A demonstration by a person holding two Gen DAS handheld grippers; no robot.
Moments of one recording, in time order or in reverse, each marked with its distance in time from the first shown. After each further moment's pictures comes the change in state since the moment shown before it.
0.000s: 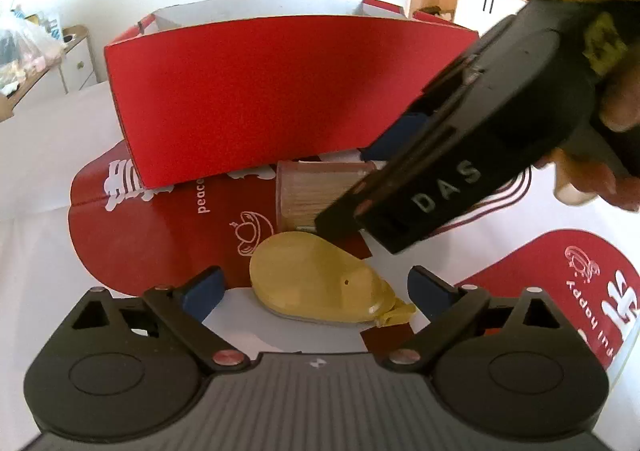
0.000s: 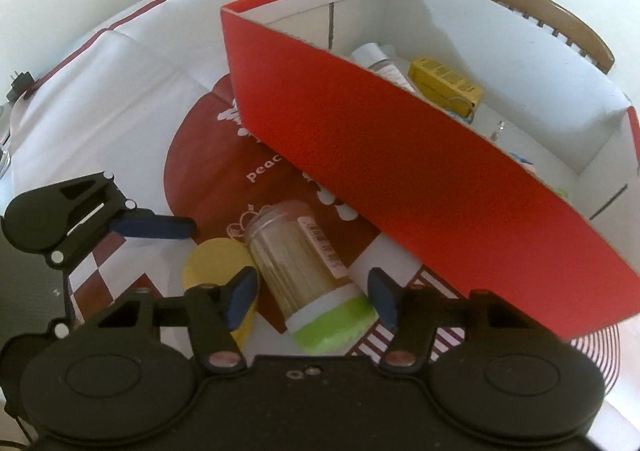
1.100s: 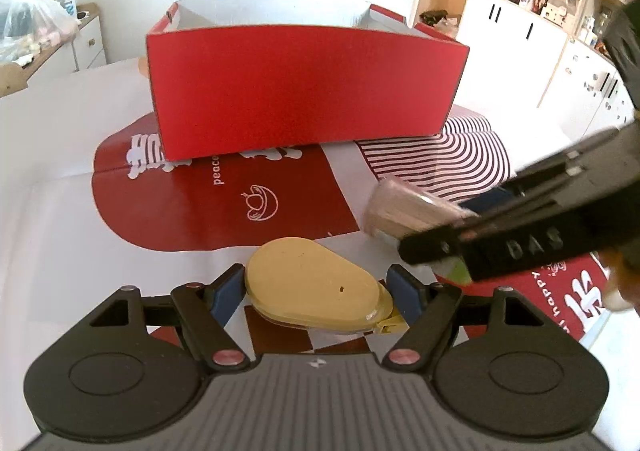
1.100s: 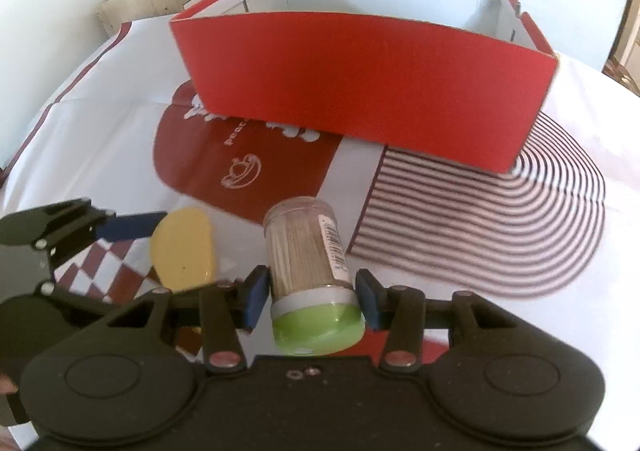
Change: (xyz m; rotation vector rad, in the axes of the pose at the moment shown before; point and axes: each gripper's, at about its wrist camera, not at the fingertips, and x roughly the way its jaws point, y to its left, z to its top) left arm -0.041 0.006 -0.011 -0.086 0.023 -0.030; right arm -0.045 0.024 -0.070 0.385 -0.056 -0.092
